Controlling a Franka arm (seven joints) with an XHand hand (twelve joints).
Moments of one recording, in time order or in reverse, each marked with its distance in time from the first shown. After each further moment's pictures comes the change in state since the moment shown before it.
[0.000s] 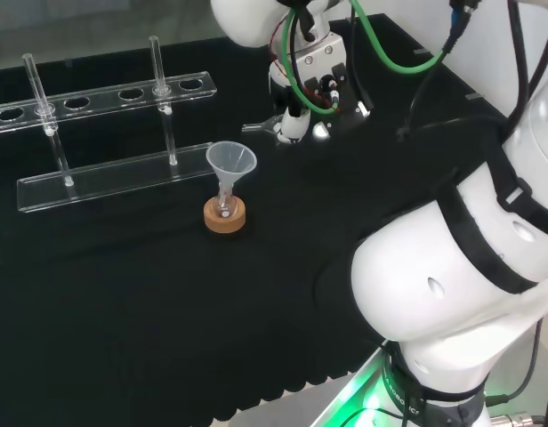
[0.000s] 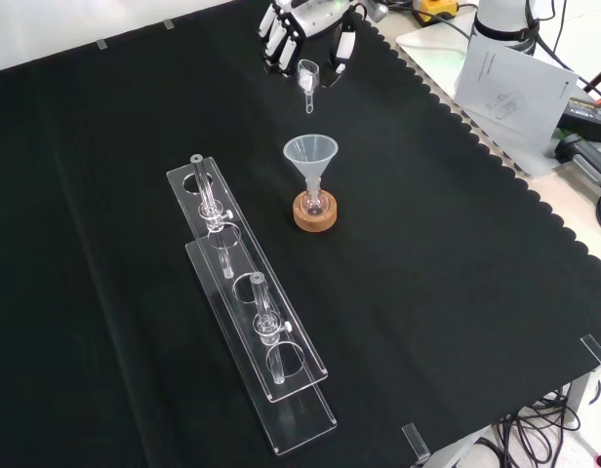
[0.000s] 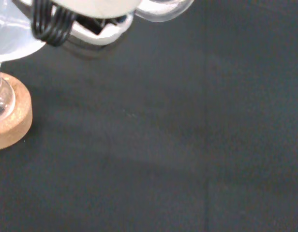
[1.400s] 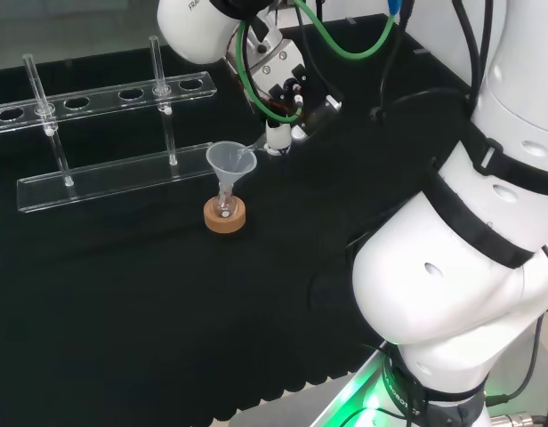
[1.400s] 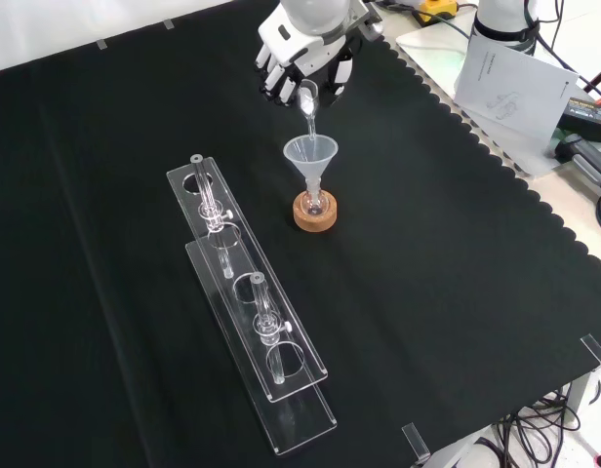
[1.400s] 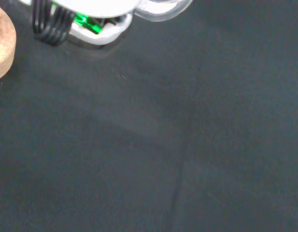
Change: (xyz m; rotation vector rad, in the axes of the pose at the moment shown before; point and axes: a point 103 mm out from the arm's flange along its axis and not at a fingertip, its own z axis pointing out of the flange) arm 0.027 0.023 0.001 0.148 -0.243 -0.048
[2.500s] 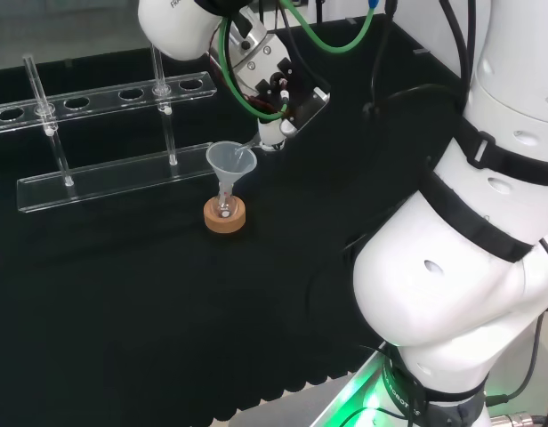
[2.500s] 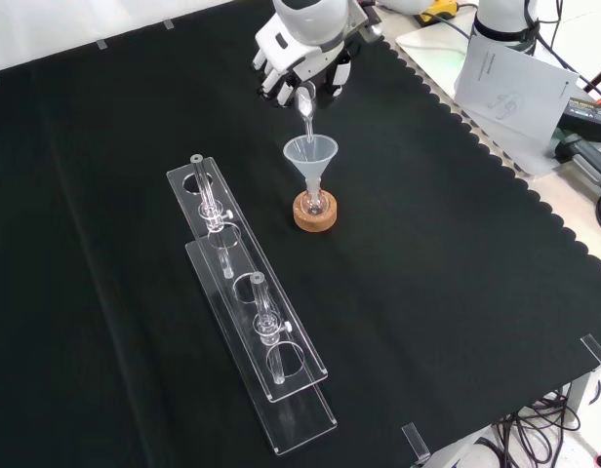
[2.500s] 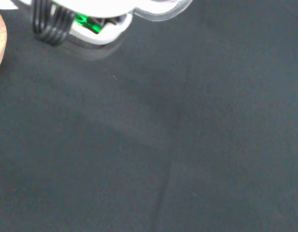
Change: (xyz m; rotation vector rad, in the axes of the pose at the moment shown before) arm 0.005 0.004 -0.014 0.032 -0.058 0.013
